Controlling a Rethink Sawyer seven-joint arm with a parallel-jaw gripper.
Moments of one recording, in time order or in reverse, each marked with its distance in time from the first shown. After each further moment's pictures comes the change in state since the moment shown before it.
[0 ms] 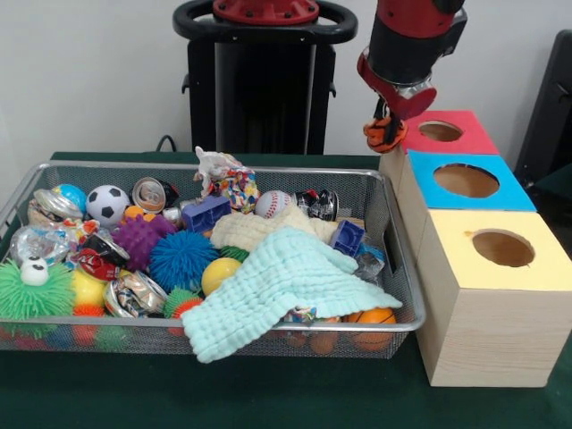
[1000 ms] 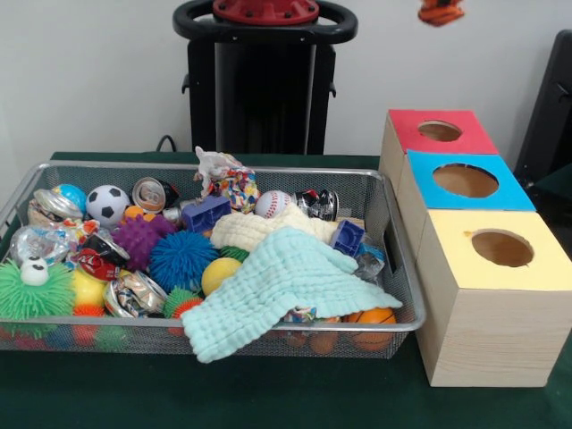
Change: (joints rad) arm -0.042 -0.247 0.003 -0.034 0.082 0.610 0.000
